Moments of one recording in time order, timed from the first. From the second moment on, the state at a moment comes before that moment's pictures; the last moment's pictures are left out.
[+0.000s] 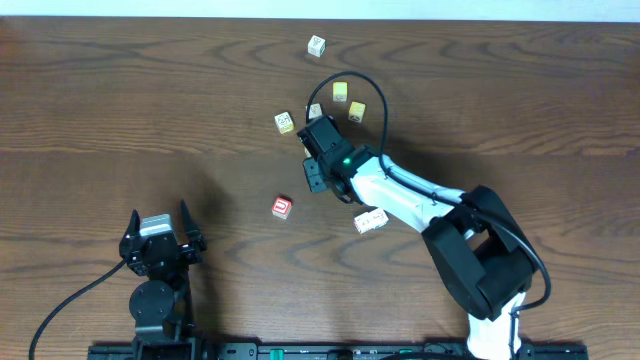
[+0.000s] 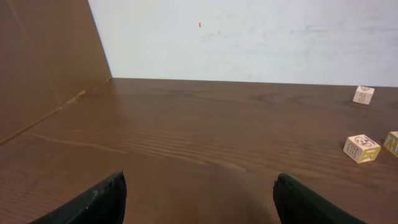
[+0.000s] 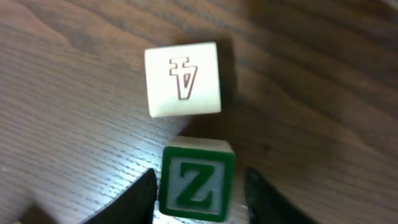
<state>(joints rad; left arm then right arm) 0.03 0.01 0.03 -0.11 -0.21 0.05 0.70 2.03 1.31 -0.39 0.12 0.36</state>
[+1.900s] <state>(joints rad) 0.03 0.01 0.03 -0.11 -0.21 0.05 0.48 1.62 0.95 -0.68 0.15 0.31</state>
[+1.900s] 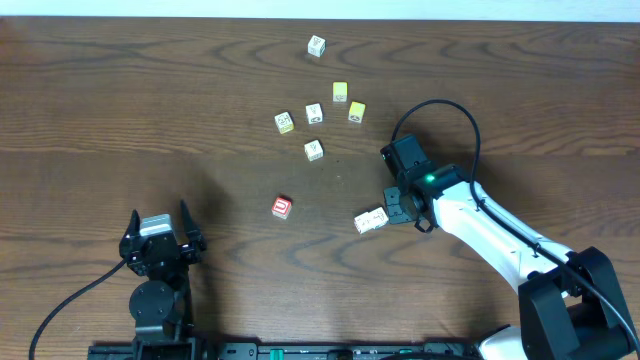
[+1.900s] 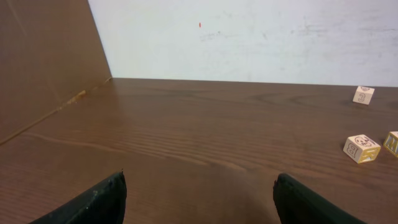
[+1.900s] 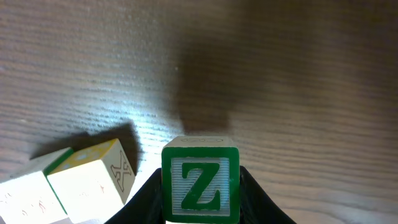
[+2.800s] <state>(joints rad) 0.03 0.01 0.03 -0.11 -0.21 0.05 0.56 1.62 0.95 -0.70 0.03 0.38</state>
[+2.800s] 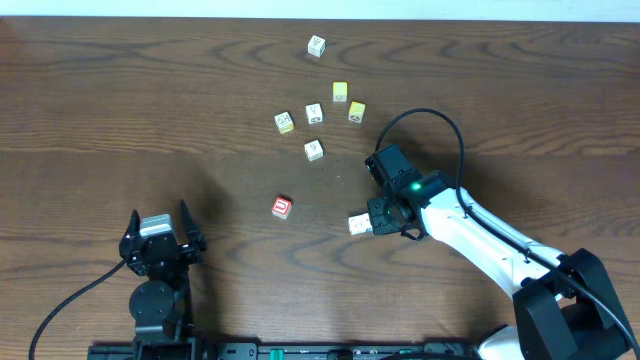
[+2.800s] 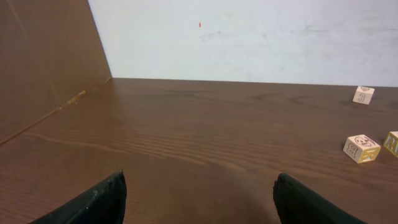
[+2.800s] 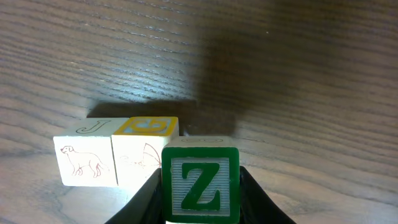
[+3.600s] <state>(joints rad) 0.03 0.01 0.03 -0.11 -0.21 0.05 0.61 1.62 0.95 -0.75 0.04 0.52</state>
